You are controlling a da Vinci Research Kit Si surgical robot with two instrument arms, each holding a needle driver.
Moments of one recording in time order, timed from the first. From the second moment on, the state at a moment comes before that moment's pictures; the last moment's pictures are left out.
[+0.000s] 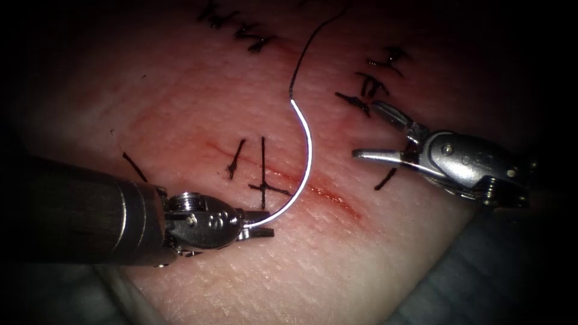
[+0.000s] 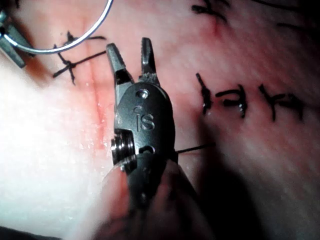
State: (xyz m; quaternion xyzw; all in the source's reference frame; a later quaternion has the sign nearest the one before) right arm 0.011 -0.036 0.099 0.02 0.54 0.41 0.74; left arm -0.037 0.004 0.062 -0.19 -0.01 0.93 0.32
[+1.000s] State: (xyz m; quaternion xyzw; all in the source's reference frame) right arm 0.018 -0.035 0.095 0.05 0.35 0.56 0.75; left arm -0.043 0.004 0.061 -0.04 0.16 0.96 0.24
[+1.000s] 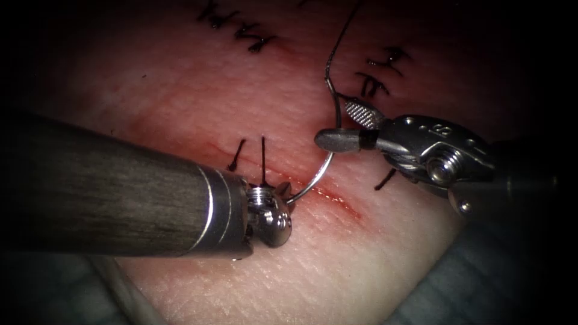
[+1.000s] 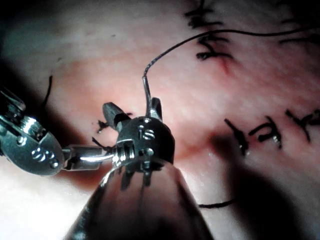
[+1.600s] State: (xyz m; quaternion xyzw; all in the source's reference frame) right arm 0.019 -0.035 0.096 0.05 0.34 0.56 0.75; left arm -0.043 0.003 0.061 -0.03 0.16 0.96 0.24
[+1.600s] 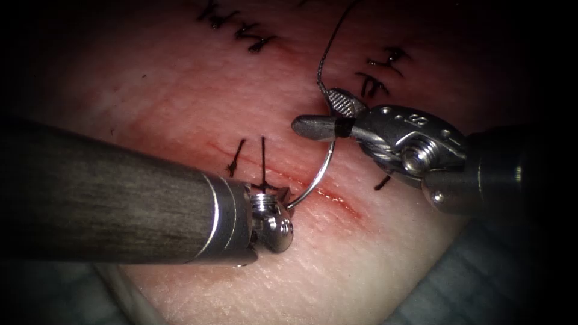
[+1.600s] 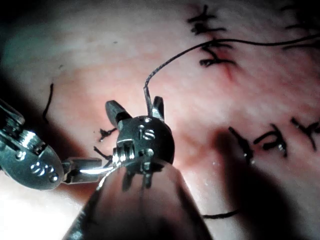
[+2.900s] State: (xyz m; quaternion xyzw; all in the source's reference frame) right arm 0.018 -0.036 0.098 0.02 0.30 0.58 0.75; left arm -0.042 0.005 0.061 -0.02 0.15 0.96 0.23
